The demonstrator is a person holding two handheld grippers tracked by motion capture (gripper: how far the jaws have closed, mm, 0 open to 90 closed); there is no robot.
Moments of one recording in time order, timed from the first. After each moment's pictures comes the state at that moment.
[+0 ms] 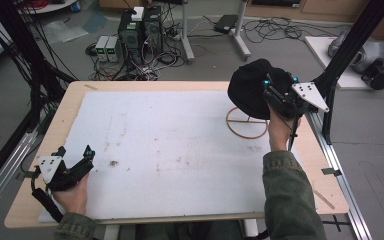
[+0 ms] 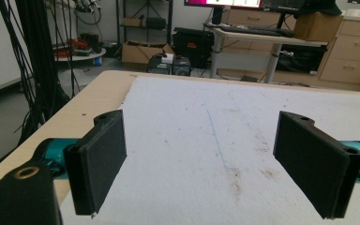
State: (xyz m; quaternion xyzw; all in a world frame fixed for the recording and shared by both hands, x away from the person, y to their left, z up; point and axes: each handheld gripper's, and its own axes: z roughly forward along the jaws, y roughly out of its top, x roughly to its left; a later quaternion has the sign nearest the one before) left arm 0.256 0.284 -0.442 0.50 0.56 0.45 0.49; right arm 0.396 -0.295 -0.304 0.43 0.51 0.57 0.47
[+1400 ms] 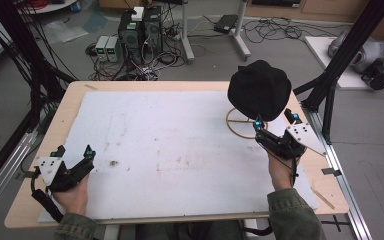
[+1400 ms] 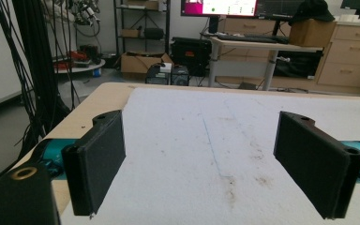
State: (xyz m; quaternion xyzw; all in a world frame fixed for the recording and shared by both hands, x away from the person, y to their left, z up) left arm 0.252 0.280 -0.437 0.50 0.54 0.47 0.49; right arm 0.307 -0.282 -0.348 0.42 0.55 0.55 0.46
